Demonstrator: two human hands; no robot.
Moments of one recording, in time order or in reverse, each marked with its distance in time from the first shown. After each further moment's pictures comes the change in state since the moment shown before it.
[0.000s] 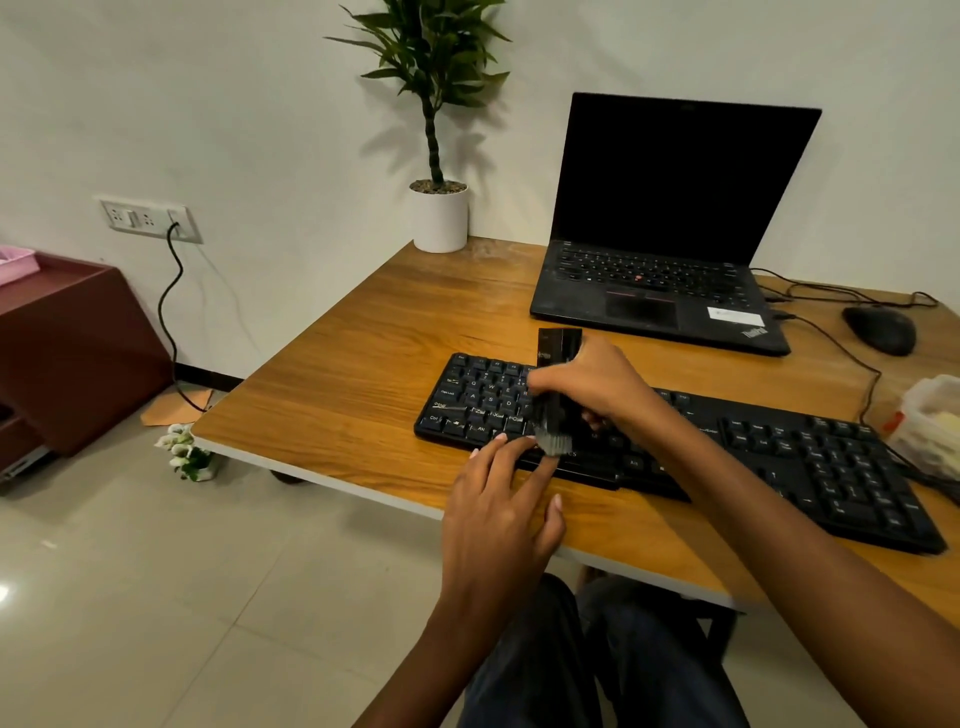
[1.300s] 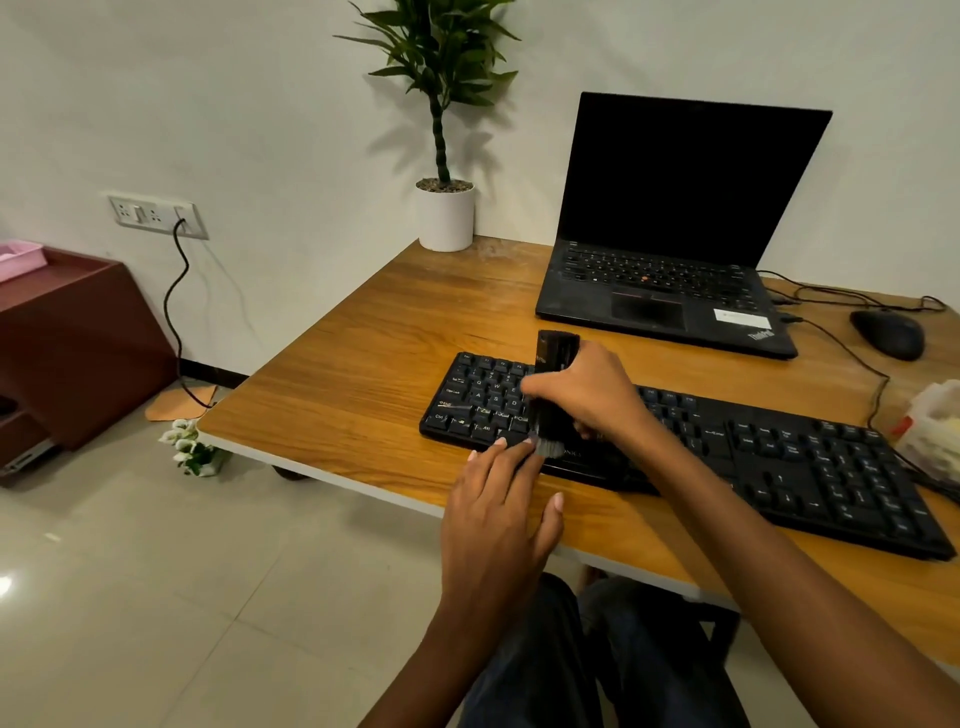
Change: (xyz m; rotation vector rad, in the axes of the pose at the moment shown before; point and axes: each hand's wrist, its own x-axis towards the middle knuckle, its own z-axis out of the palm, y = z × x) left_hand -0.005 -0.002 0.003 0.009 0.065 -0.038; right_hand 0.002 0.003 0.015 -0.006 0.057 -0.005
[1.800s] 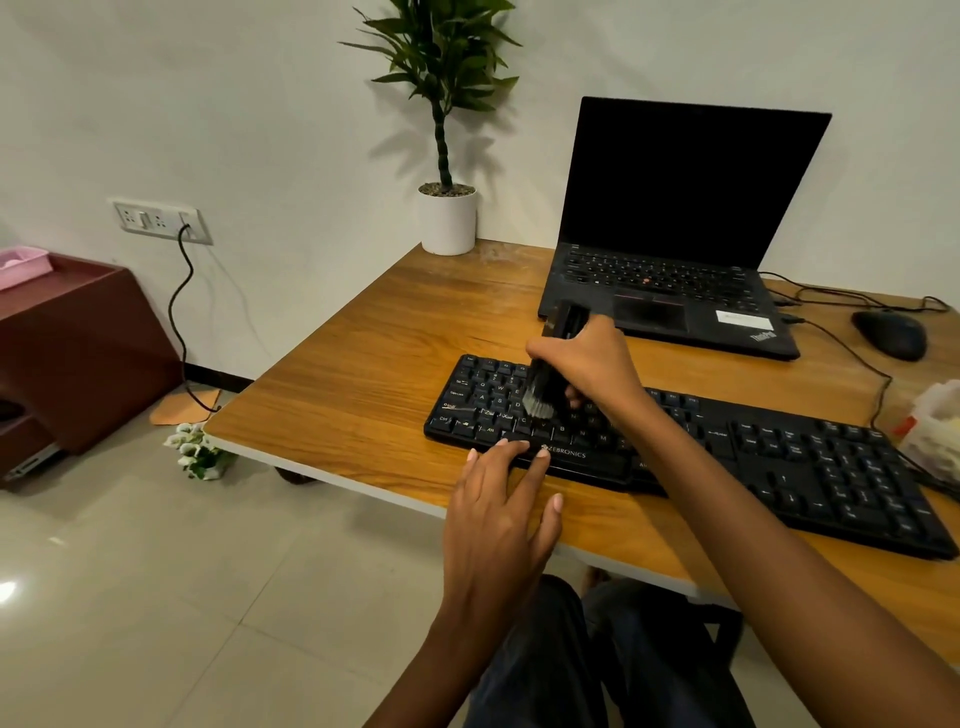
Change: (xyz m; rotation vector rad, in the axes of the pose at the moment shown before) left_hand 0.000 -0.003 0.000 0.018 0.041 0.029; right_hand 0.016 -0.012 -0.005 0.103 0.110 0.027
